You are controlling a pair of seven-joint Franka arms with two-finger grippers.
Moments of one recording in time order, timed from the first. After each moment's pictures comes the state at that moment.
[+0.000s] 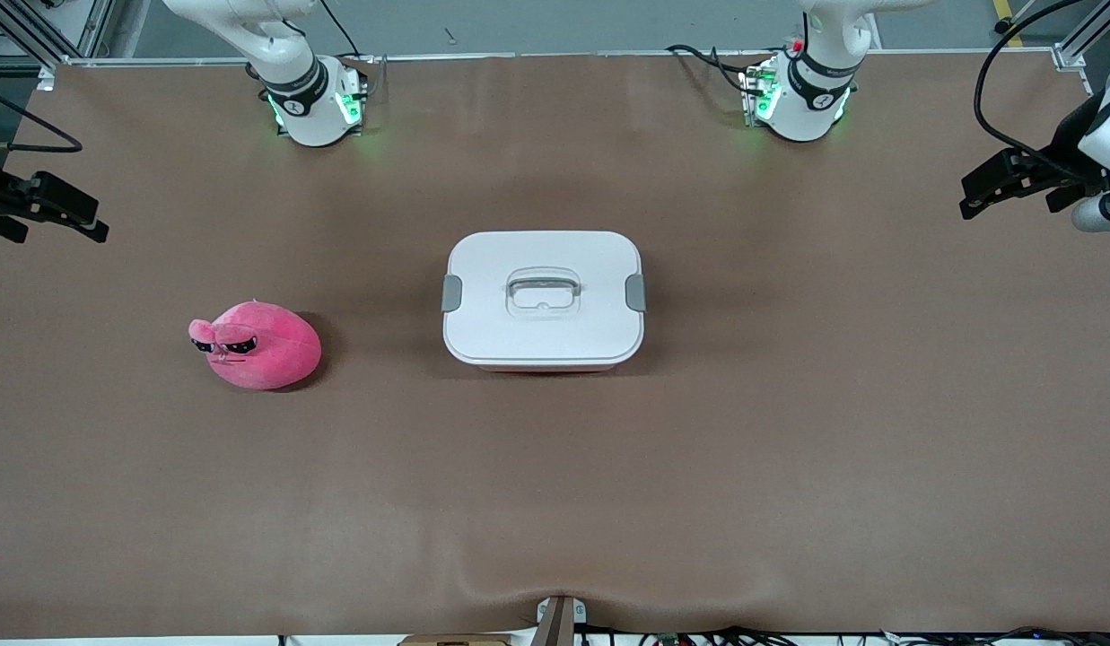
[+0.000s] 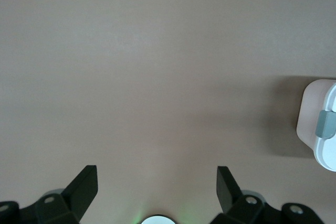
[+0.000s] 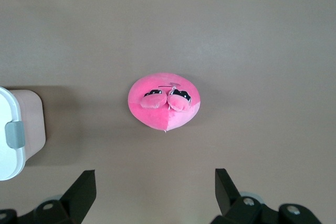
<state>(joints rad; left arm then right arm) 0.06 -0.01 -0.15 -1.49 0.03 1.44 -0.13 0.00 -0.01 -0.05 -1.53 0.02 1.51 -0.03</state>
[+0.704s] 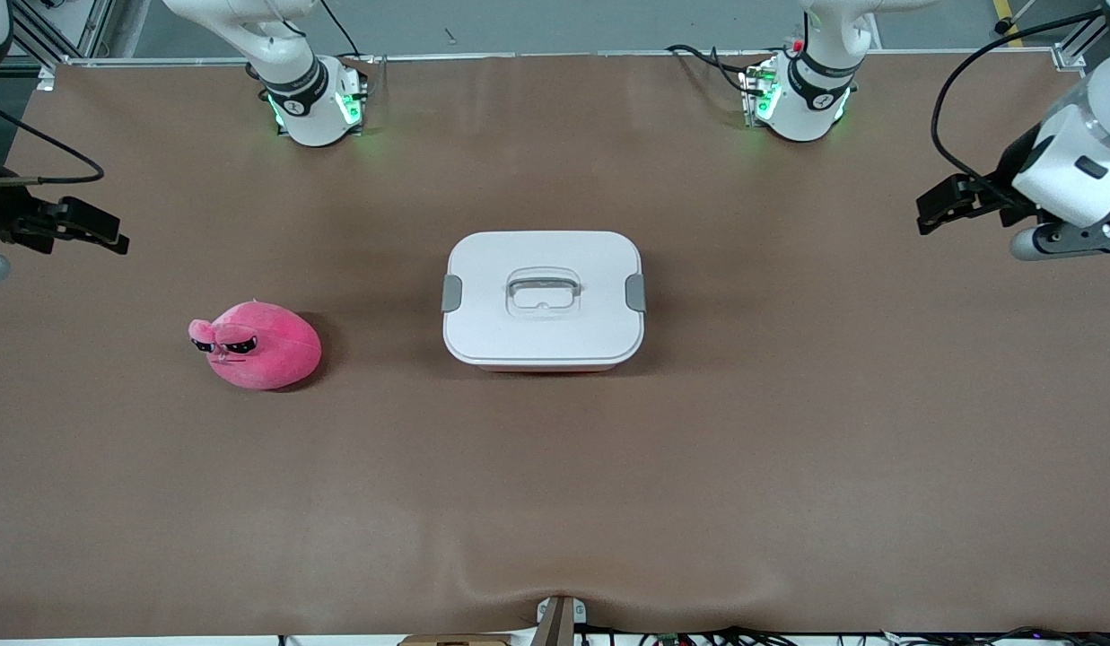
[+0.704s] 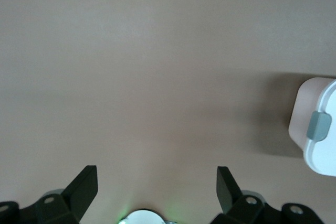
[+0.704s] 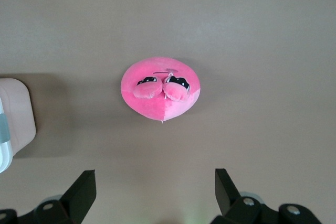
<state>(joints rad) 0.03 0.04 -0.20 -1.49 0.03 1.44 -0.27 0.00 0.03 -0.06 -1.58 0.02 1.51 -0.03</state>
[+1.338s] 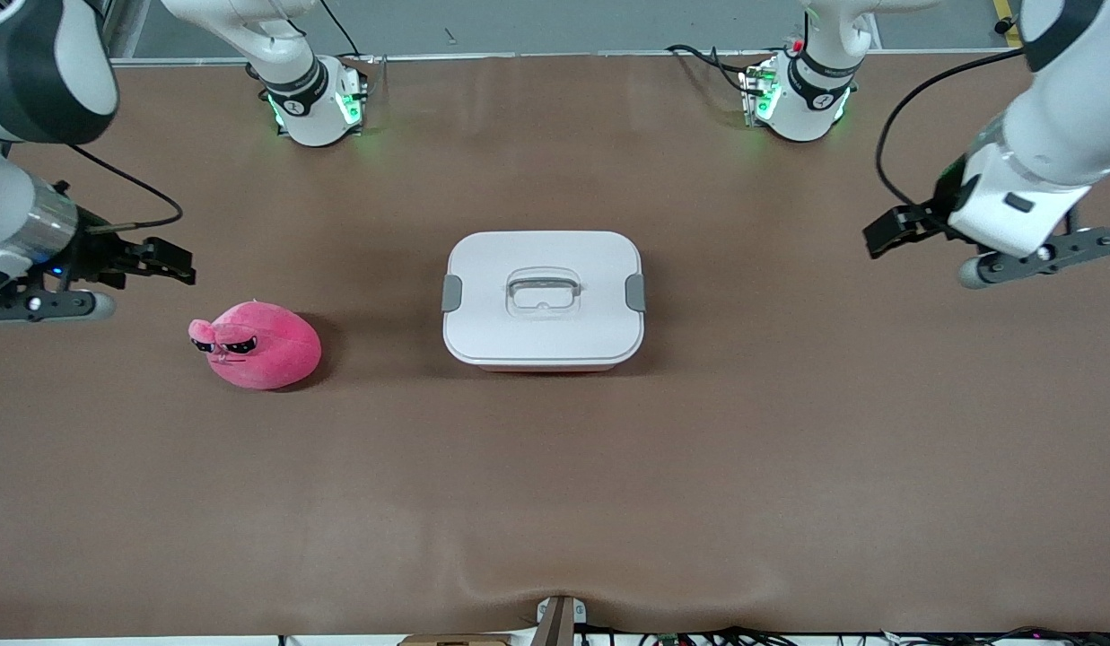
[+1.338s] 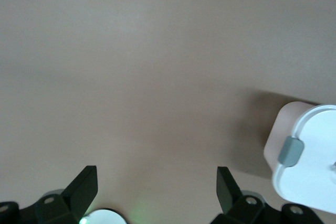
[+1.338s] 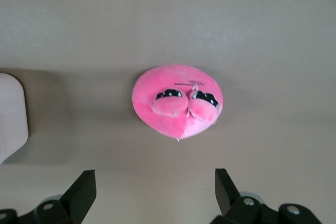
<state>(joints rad) -0.05 0.10 -0.24 -1.49 0.03 1.49 -0.54 0.08 0.06 -0.05 -1.75 0.00 1.72 -0.03</state>
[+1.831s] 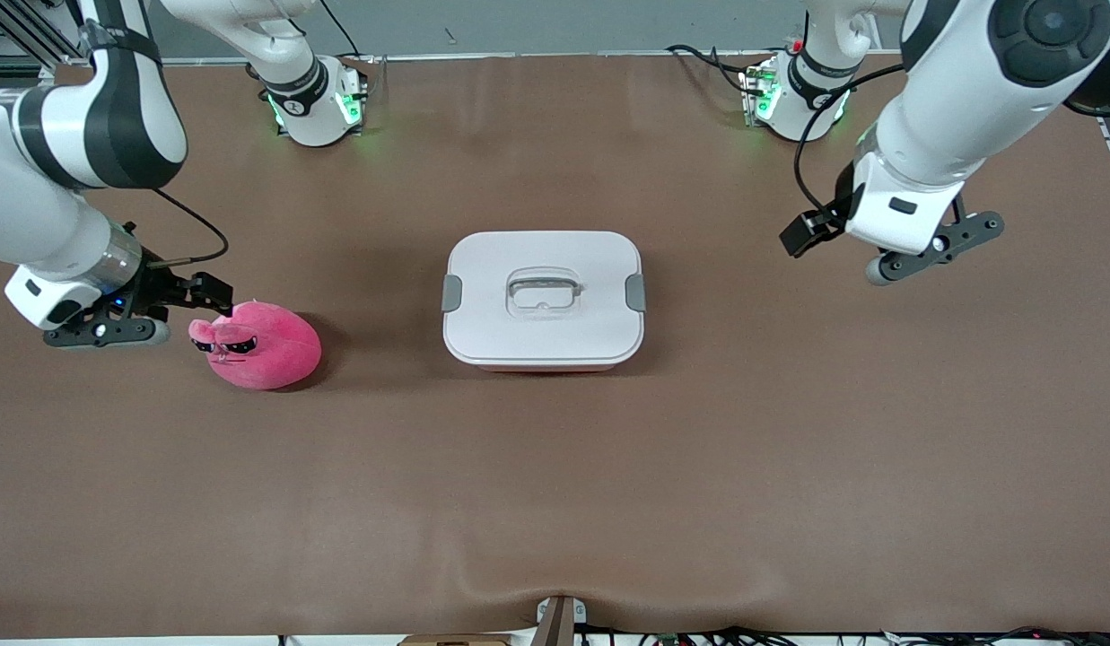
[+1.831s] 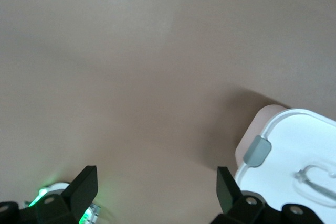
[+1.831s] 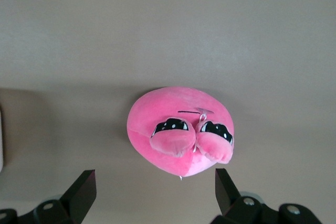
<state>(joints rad) -0.17 0.12 -0.25 -1.49 0.03 1.49 -0.85 0.09 0.07 -0.05 -1.93 -0.01 1.98 -0.04</state>
